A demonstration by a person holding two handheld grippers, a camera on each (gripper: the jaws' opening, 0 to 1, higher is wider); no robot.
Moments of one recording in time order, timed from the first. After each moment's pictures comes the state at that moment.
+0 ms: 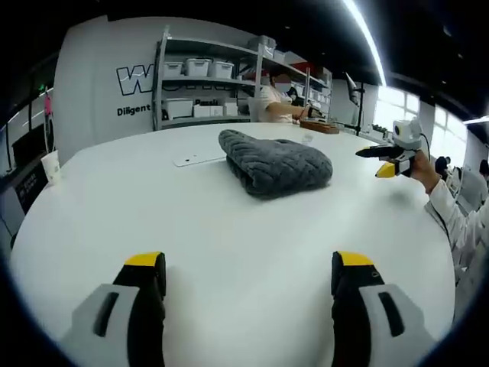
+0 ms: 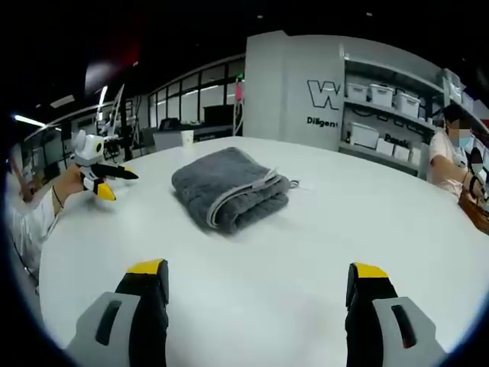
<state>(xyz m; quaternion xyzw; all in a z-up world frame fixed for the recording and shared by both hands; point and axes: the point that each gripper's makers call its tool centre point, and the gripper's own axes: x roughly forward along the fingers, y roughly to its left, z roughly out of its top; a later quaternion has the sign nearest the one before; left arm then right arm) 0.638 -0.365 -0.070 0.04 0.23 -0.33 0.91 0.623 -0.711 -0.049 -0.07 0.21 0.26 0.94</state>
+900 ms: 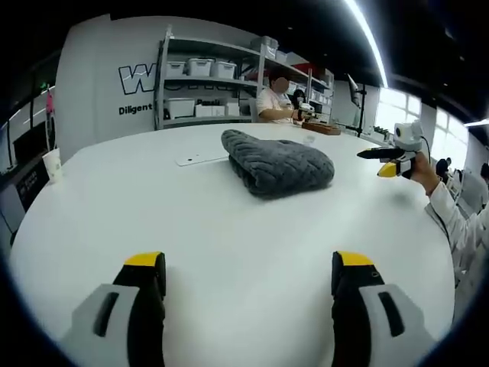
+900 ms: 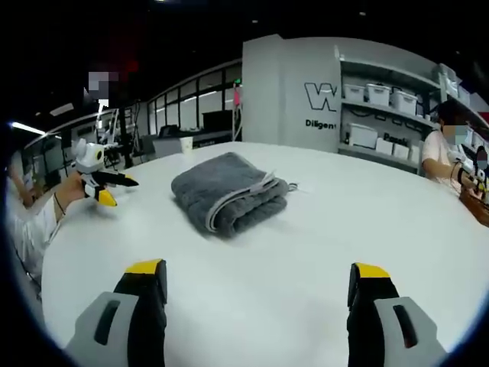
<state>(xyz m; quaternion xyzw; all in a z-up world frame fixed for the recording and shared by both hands) 0.639 -0.363 -0.069 0.04 0.23 -0.33 0.91 0.626 -0.716 -0.046 -0.06 0.20 0.26 0.94</state>
